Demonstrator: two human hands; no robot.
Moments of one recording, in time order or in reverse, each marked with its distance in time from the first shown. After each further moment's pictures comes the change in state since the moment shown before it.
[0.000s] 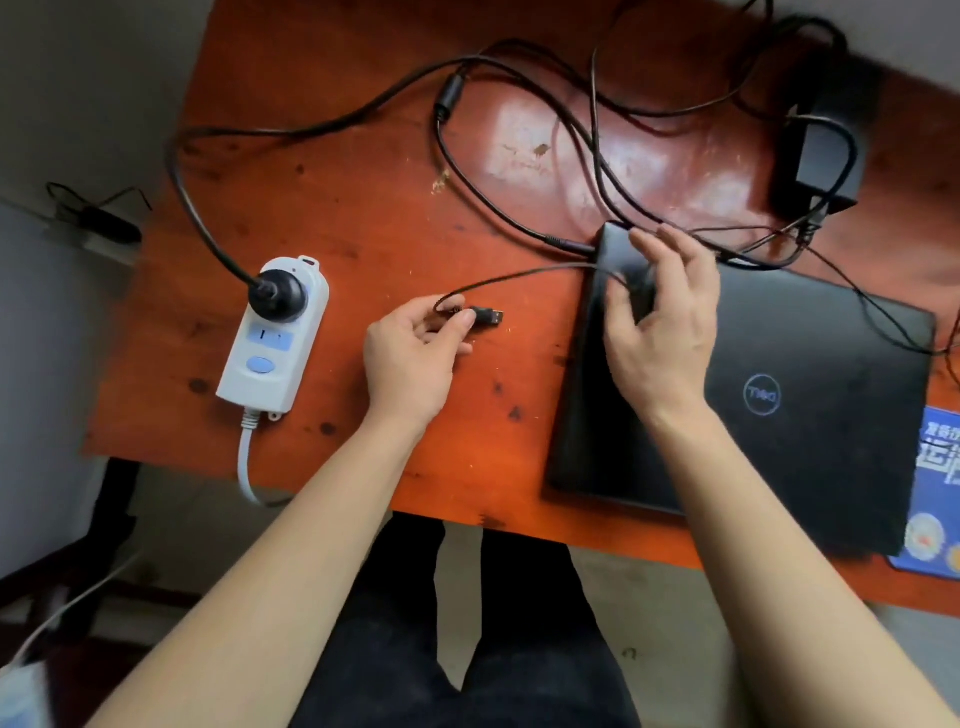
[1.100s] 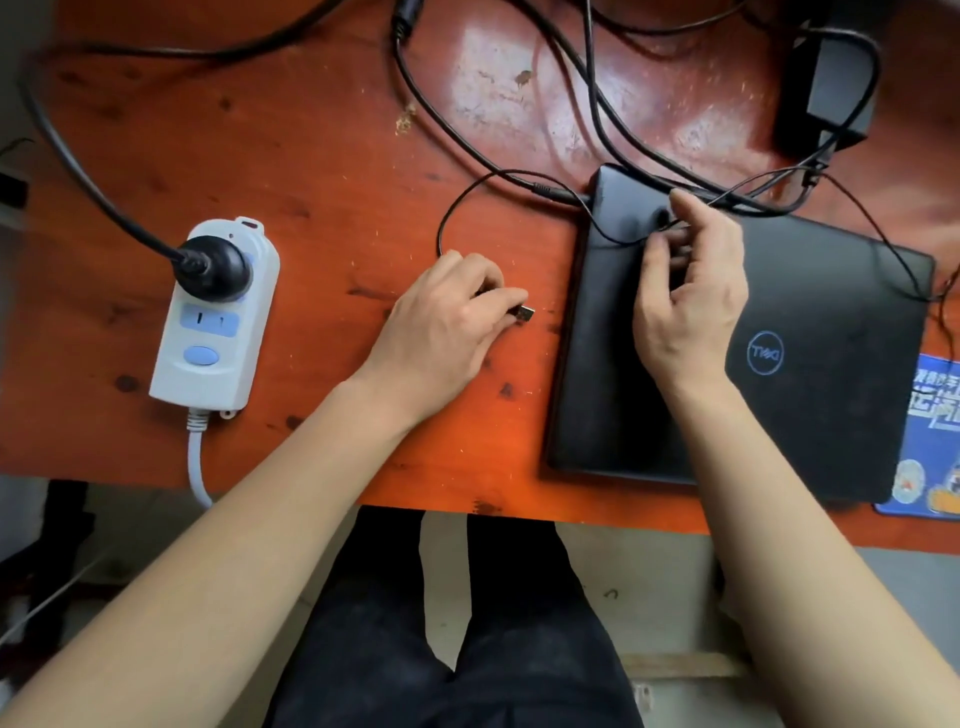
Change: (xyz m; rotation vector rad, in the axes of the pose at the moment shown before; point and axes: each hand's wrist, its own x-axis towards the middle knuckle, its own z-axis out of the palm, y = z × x) left_hand 0.013 -0.002 0.009 0.737 -0.395 0.949; right_hand -0.001 0.027 0.003 0.005 0.121 0.024
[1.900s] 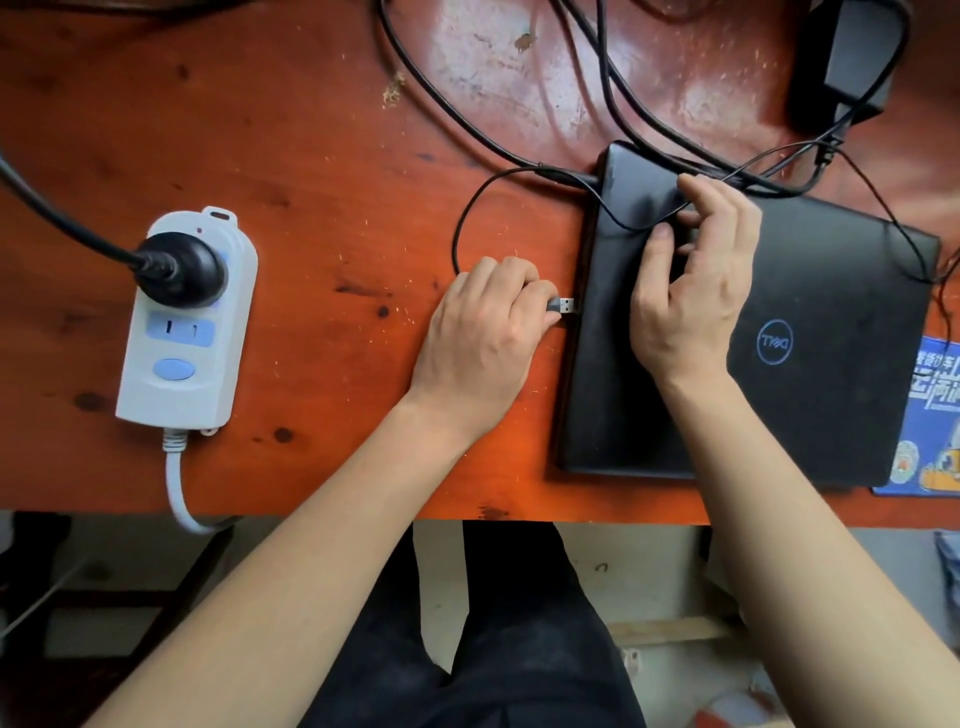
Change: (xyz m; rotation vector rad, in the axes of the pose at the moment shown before) left_hand 0.004 0.020 0.033 0.047 0.109 -0.068; right_hand -0.003 0.004 0.010 -0.073 -0.004 -0.079
